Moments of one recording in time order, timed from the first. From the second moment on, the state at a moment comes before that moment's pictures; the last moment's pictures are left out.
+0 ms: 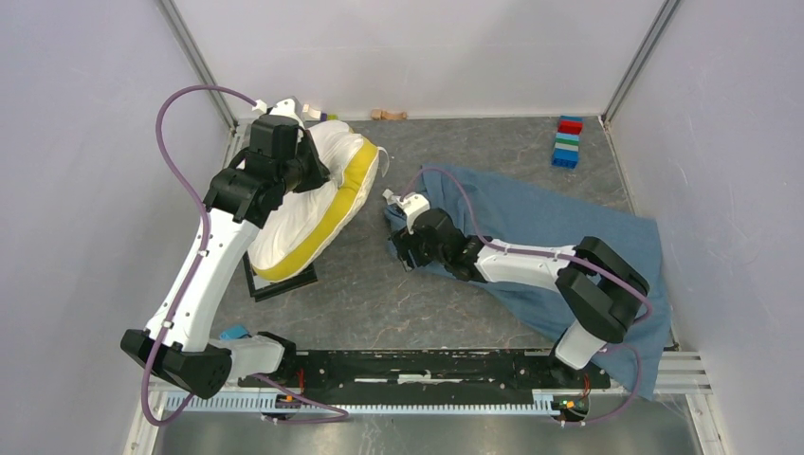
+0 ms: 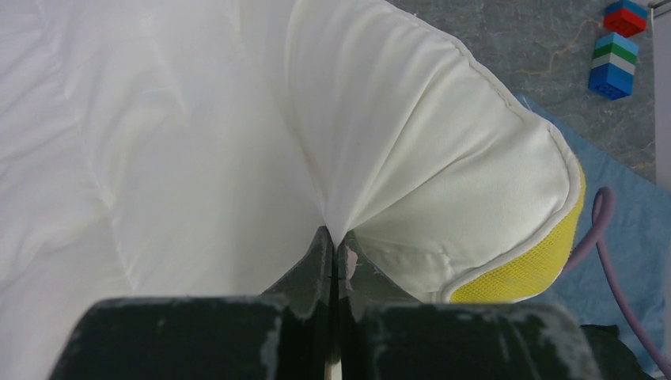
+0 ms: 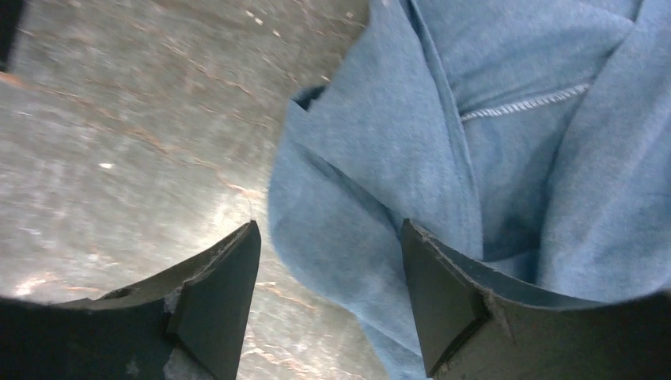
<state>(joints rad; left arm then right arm) -0.37 1.25 1.52 -0.87 -0.15 -0.49 0.90 1.64 0.90 0.11 0.14 0.21</state>
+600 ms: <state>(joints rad) -0.37 1.25 1.52 -0.87 -0.11 -0.49 1.16 1.42 0.74 0.01 0.12 0.22</state>
